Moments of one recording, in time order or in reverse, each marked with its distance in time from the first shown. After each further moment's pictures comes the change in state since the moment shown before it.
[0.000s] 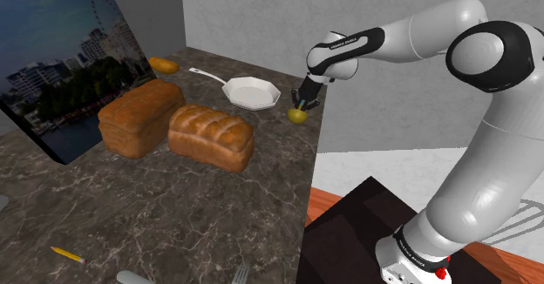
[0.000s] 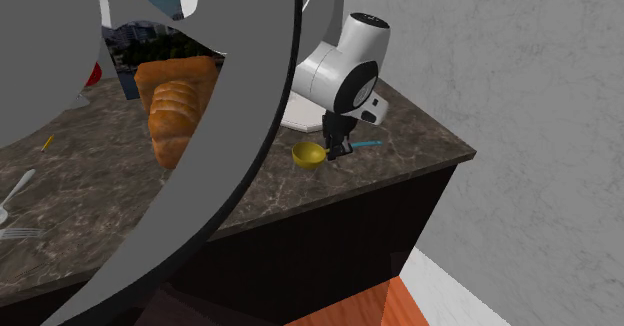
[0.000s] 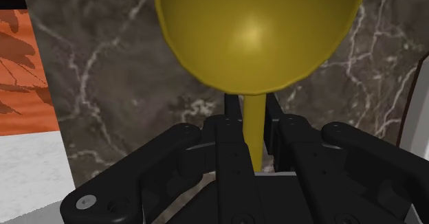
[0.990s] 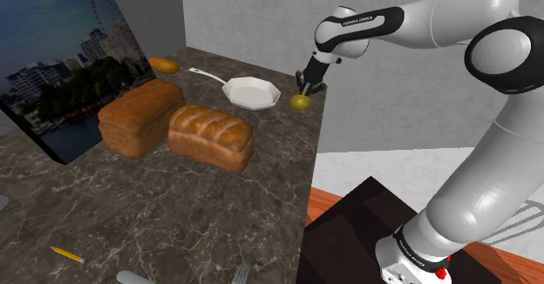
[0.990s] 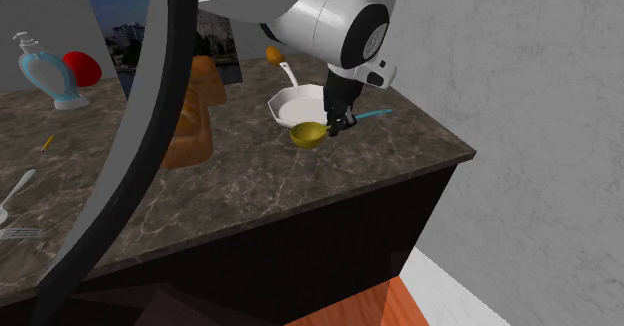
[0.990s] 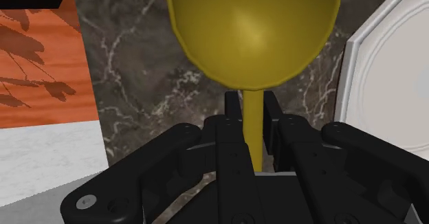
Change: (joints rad) arm -0.001 -0.089 -0.006 0.091 -0.025 -0.177 0.041
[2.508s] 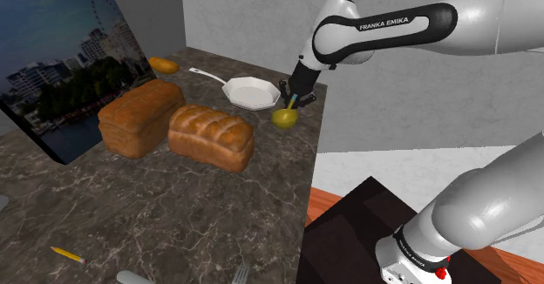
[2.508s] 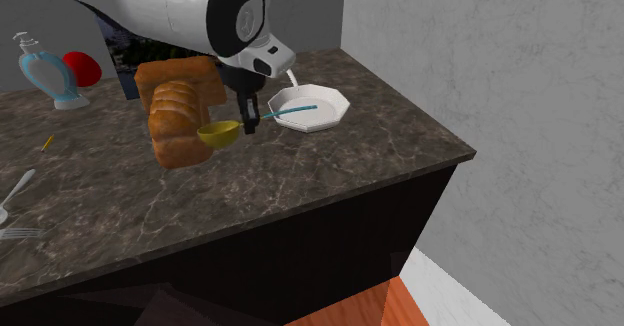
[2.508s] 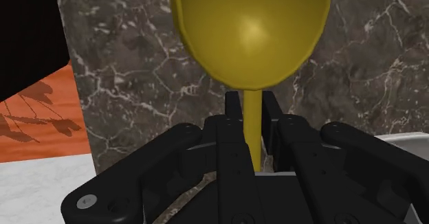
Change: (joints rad) arm 0.150 -0.321 0.153 -0.298 0.010 0.029 0.295
